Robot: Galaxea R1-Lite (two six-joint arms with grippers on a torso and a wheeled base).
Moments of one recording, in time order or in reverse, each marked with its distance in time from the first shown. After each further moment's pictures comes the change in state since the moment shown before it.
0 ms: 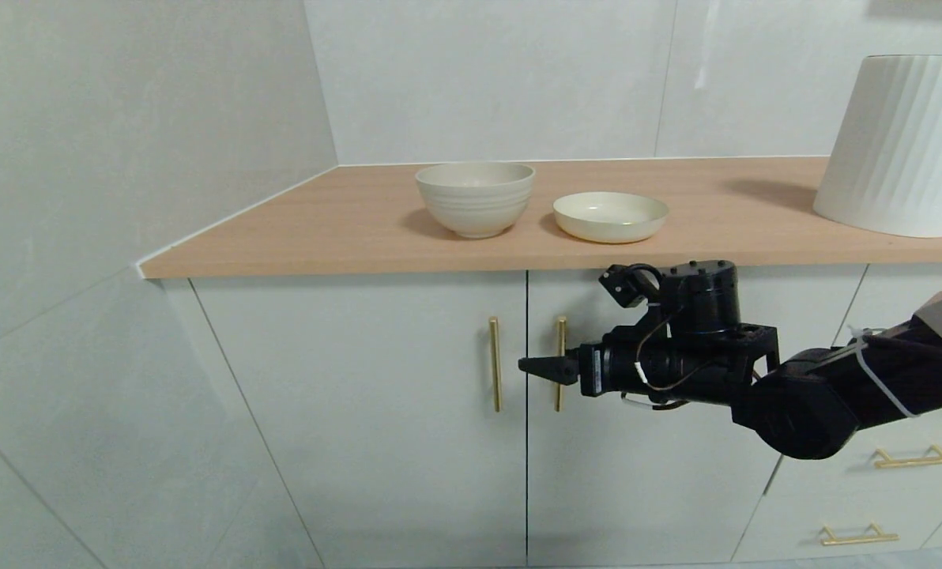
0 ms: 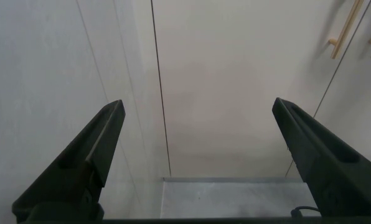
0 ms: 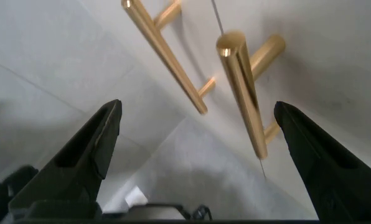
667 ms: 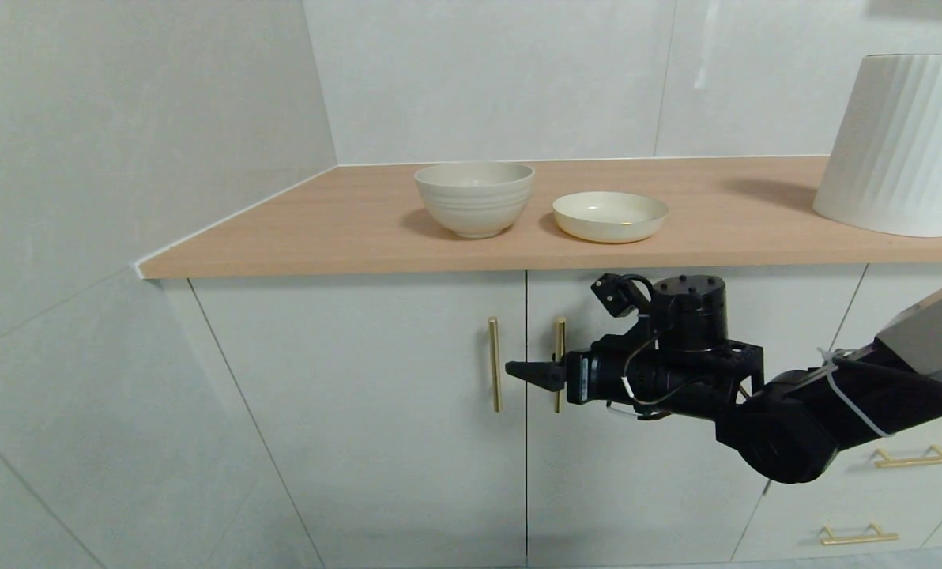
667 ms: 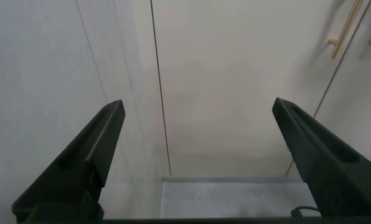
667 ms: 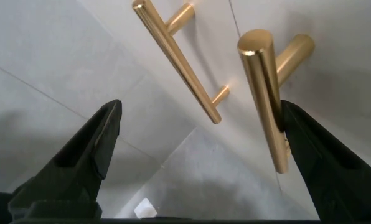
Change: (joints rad) left arm 0.000 0.000 0.000 0.000 0.000 0.000; right arm 0.047 0.037 0.041 -0.143 -0.006 0.073
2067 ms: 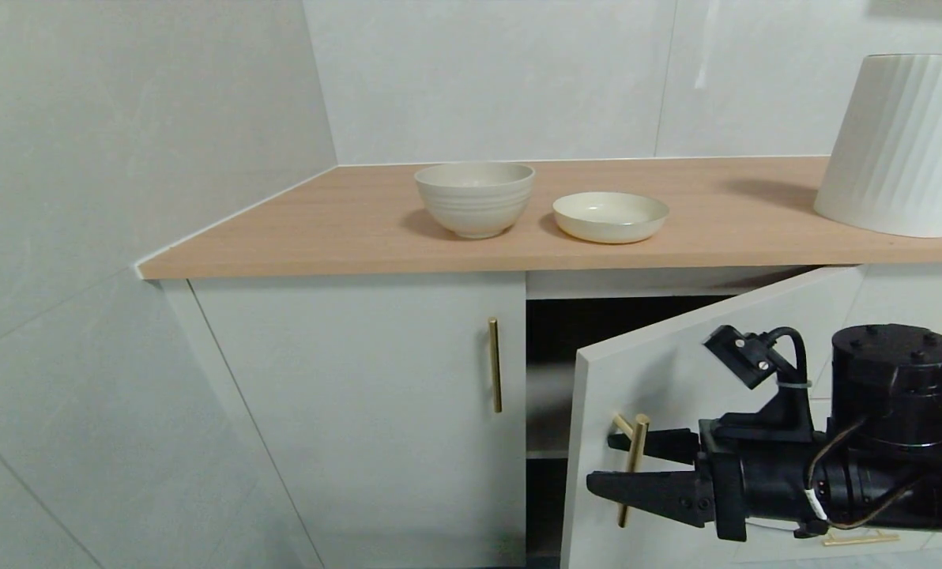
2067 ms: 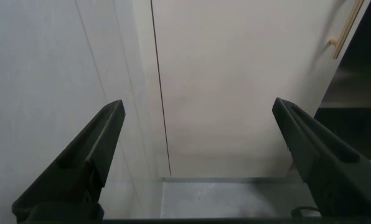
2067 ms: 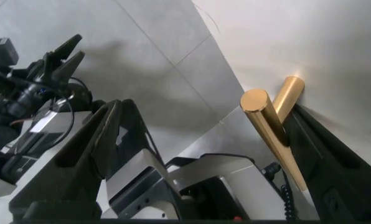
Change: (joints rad) left arm 0.000 0.000 0.000 0.000 0.000 0.000; right arm 0.008 -0.419 0.507 -0.070 0.264 0.042
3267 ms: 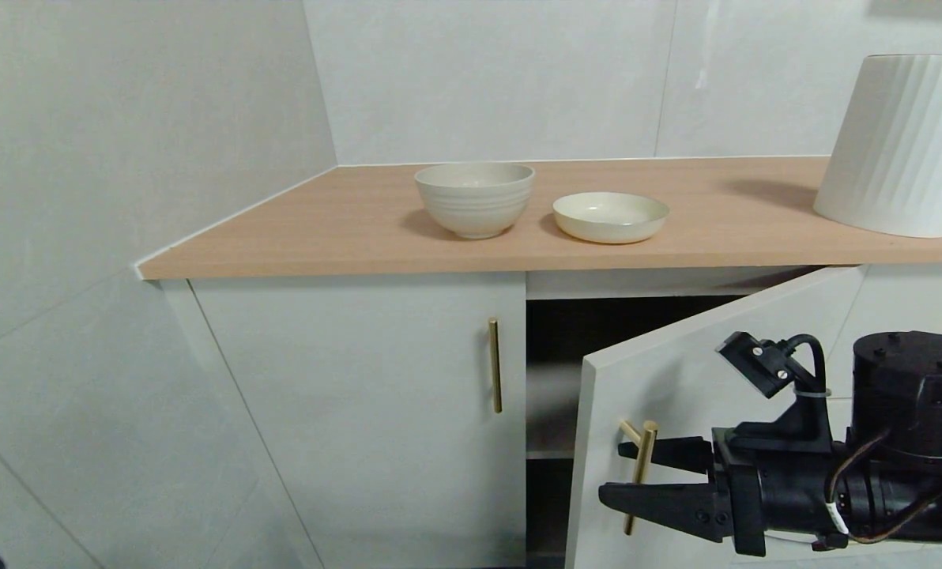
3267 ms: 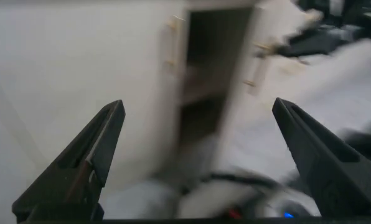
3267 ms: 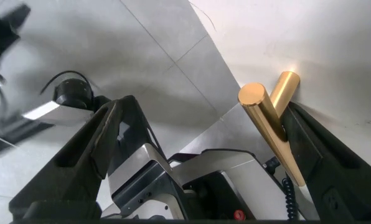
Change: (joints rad) left arm -0.041 0.421 -0.484 0.170 -0.595 -0.101; right arm 0.000 -0.037 0.033 0.003 -0.004 0.000
